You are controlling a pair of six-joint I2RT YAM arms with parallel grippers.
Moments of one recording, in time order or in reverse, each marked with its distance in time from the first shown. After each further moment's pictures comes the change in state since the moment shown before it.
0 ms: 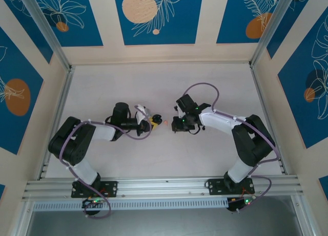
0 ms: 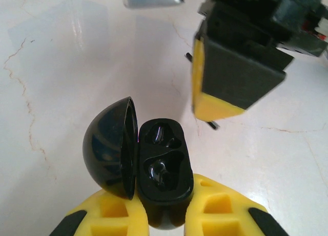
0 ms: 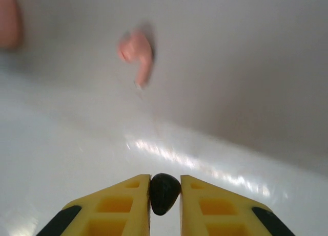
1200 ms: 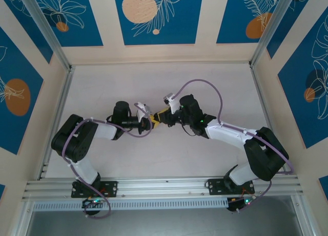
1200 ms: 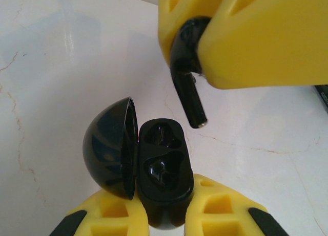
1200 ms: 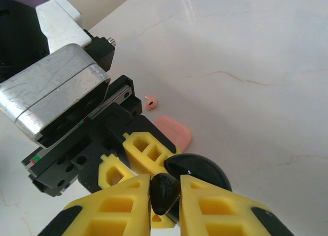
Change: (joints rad) left arm 0.000 0.041 0.017 0.101 0.053 -0.113; right arm 0.094 -0.179 -0.192 0.666 -0.074 -0.285
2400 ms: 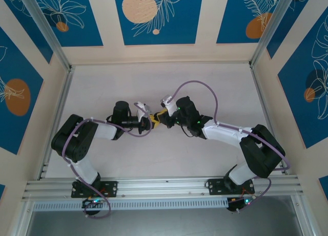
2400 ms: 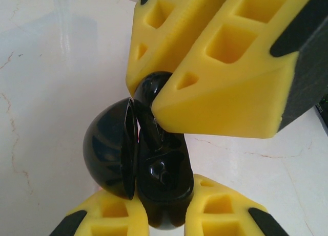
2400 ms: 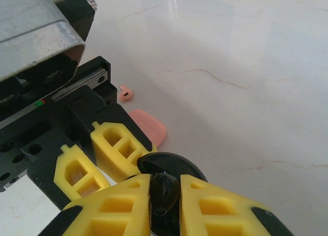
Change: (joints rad) left arm 0.000 0.000 0.000 0.015 0.015 -0.034; right arm 0.031 0.042 0.000 0.010 0.095 -0.138
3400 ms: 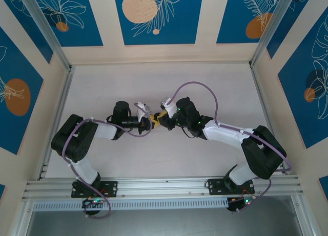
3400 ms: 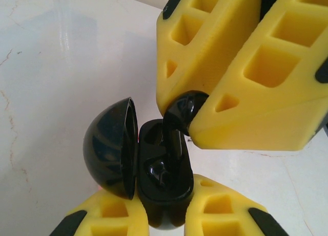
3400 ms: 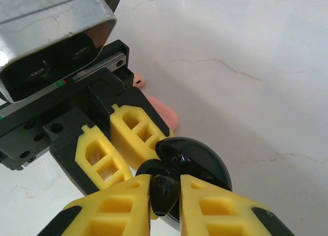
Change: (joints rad) left arm 0.000 0.000 0.000 -0.009 0.000 0.001; right arm 0.005 -0.017 -0.005 -0.047 -0.036 -0.022
